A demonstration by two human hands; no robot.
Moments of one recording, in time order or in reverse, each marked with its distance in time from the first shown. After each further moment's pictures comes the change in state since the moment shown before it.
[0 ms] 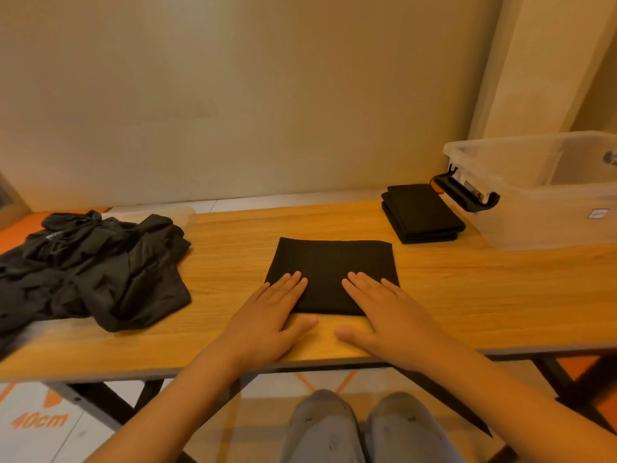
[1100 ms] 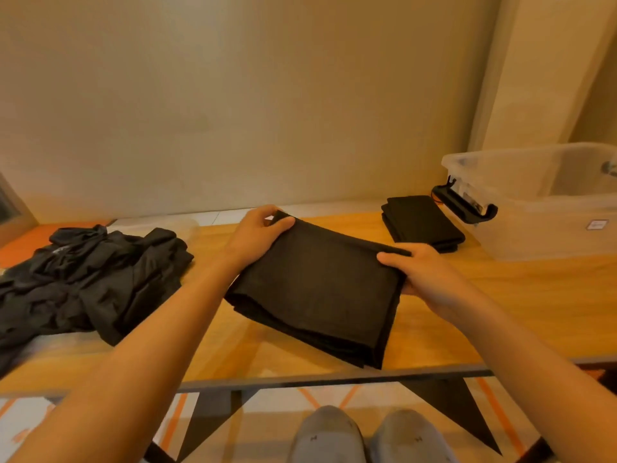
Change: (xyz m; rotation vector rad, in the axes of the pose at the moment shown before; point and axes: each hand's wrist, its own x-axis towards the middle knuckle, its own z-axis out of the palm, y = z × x) left_hand 0.087 -0.015 -0.095 -0.679 0.323 -0.222; right_hand 0.021 0.030 -0.068 1.276 0.153 0.330
